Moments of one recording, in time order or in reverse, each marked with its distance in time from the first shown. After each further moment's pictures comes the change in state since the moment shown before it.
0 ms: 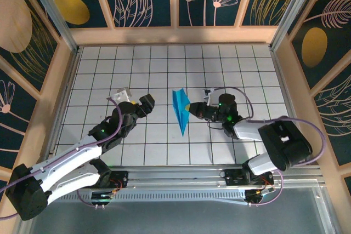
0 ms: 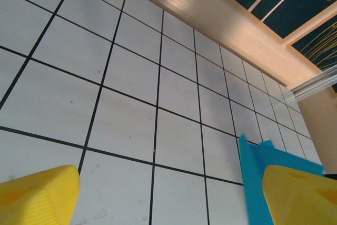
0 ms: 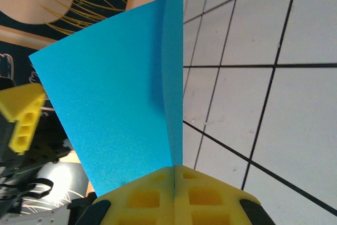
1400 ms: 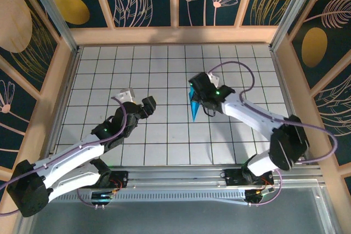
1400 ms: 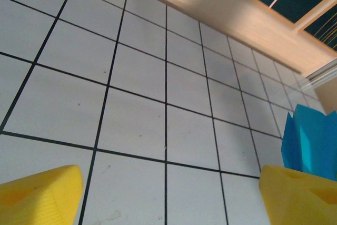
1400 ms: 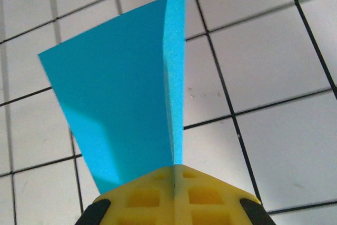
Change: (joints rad) left arm -0.015 0.026 0.001 0.007 -0.024 0.068; right arm 0.221 -0.063 0.668 -1.380 1.049 -0.154
